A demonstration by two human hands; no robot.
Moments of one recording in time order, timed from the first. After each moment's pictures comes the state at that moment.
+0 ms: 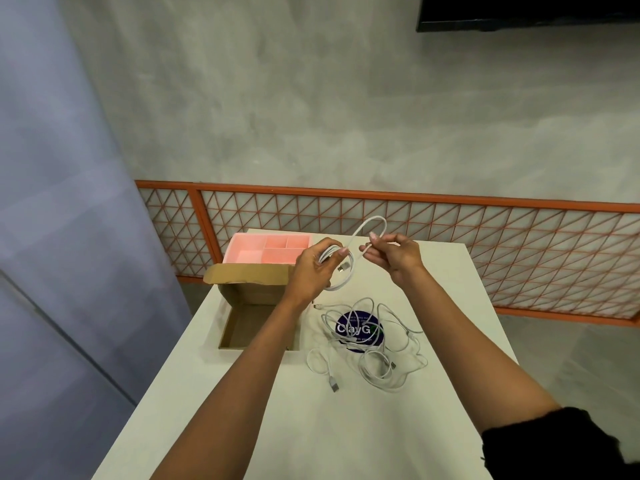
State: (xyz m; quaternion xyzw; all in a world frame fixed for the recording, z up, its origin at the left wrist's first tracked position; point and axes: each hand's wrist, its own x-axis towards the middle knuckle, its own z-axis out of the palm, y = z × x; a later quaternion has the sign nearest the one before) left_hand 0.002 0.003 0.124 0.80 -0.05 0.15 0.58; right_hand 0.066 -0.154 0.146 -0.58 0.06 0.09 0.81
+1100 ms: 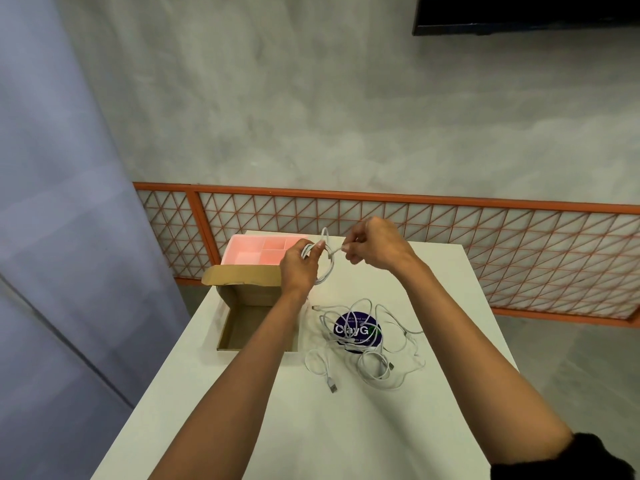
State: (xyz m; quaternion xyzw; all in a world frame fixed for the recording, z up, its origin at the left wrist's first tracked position) left_hand 0.019 0.009 0.116 0.78 0.13 0.22 0.57; right_hand 0.032 -0.136 0.202 -0.91 -0.18 0.04 0.37
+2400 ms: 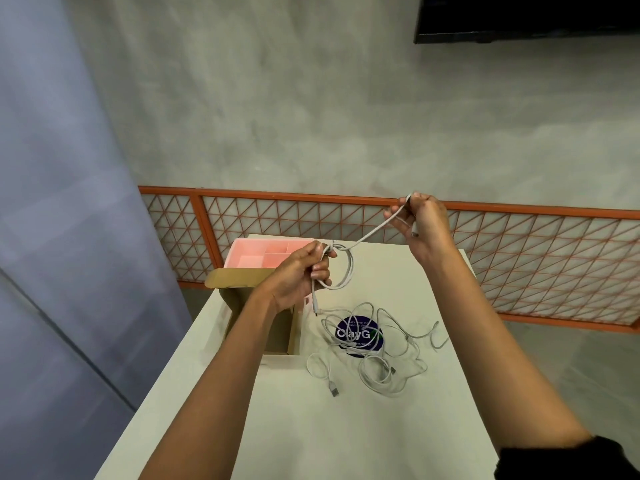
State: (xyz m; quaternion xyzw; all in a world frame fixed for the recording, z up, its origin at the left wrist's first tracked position) left_hand -0.011 0.026 0.151 0.55 -0.04 -0.09 0.83; right_hand 0.052 -0.169 0.226 -0.52 0.02 -0.01 0.85
